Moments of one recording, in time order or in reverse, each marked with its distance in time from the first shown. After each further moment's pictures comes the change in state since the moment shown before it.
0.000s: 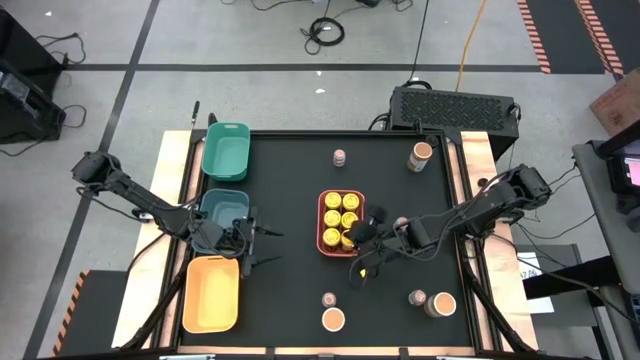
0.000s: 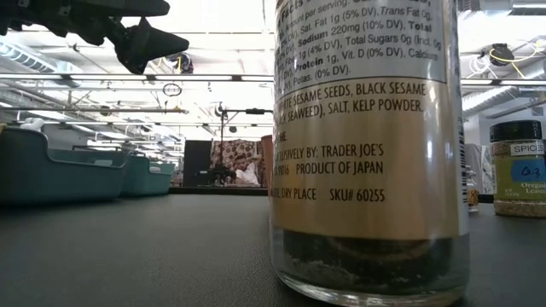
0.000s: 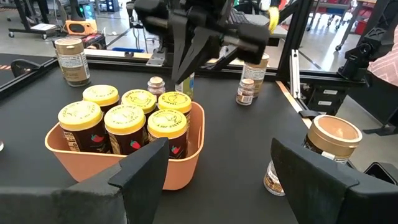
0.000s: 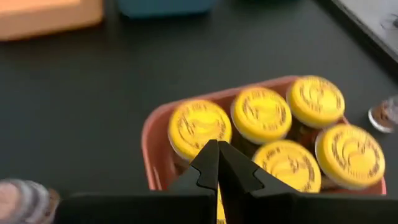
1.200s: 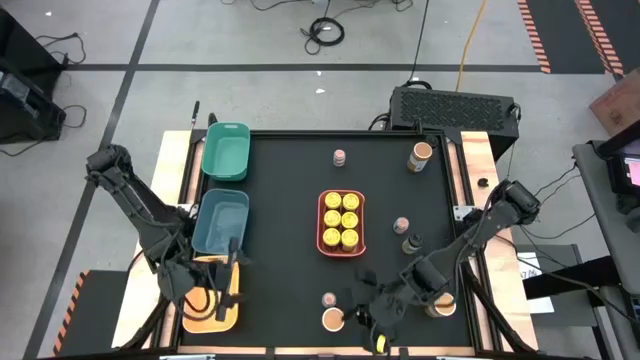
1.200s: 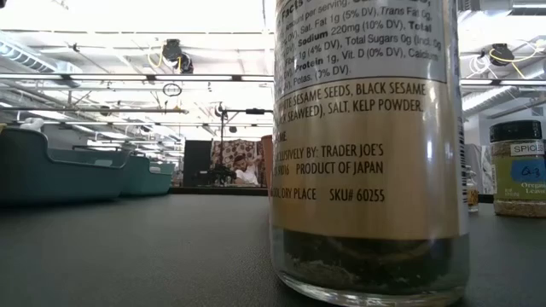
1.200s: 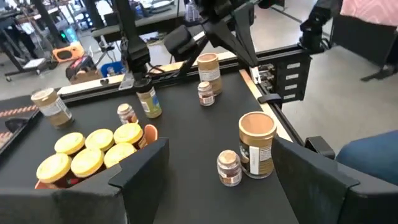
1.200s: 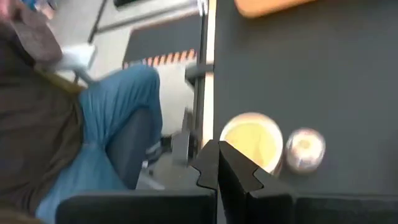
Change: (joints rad) left arm -0.415 0.109 0.411 -0.468 -0.341 0.070; right arm 0.279 0.171 0.376 -0.065 -0.411 0.198
